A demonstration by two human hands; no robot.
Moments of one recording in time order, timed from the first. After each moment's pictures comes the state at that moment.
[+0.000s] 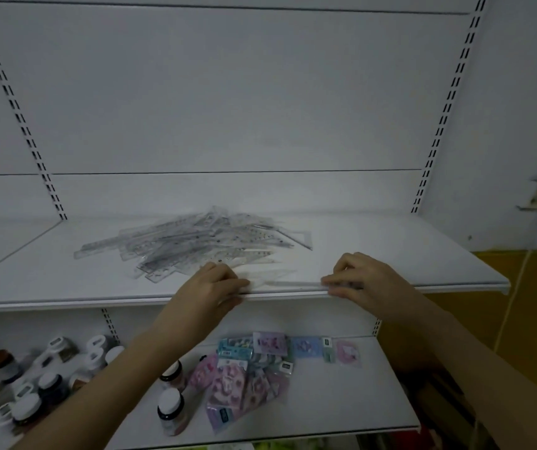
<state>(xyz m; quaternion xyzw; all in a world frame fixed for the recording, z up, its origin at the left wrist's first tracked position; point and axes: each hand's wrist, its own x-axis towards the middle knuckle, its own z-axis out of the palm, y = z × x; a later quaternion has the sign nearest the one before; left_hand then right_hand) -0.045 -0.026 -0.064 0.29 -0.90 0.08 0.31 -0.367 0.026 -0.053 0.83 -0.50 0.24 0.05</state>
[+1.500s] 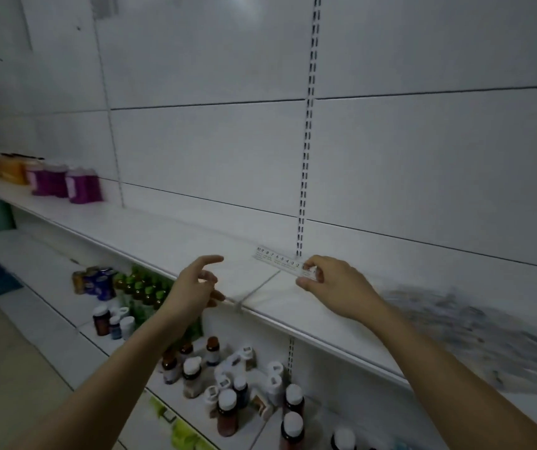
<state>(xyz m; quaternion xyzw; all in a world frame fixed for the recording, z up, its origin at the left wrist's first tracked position) 0.298 0.005 0.010 0.65 -0.47 -0.24 0.55 0.058 -0.097 0.035 0.87 -0.43 0.24 -0.10</state>
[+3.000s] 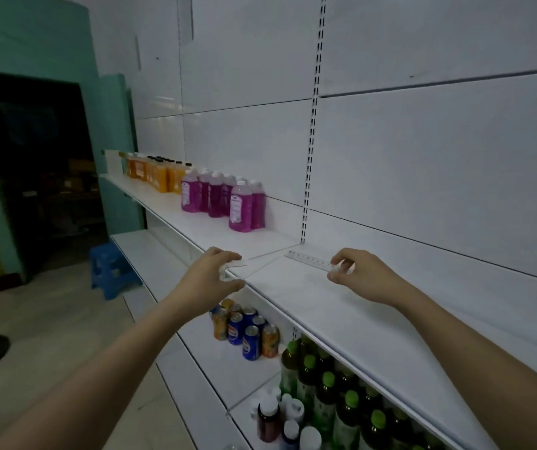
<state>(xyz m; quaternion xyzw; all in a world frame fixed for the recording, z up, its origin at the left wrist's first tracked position) 1.026 -0.104 0.019 0.78 -0.52 0.02 0.34 0.800 -0.313 0.034 0.90 -0.31 0.22 -0.22</state>
